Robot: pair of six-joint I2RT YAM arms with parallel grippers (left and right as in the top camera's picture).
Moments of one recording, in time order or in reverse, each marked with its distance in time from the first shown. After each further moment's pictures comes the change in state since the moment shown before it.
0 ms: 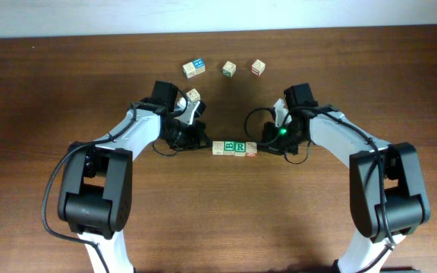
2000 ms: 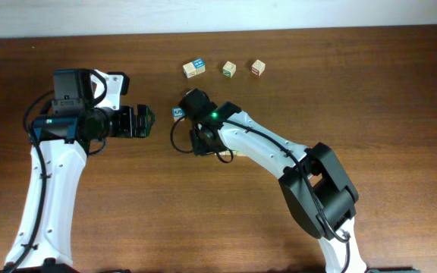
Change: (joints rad) left arm 0.301 -0.555 0.000 -0.222 -0.363 0.222; right arm 0.499 0.229 0.490 -0.227 0.533 0.113
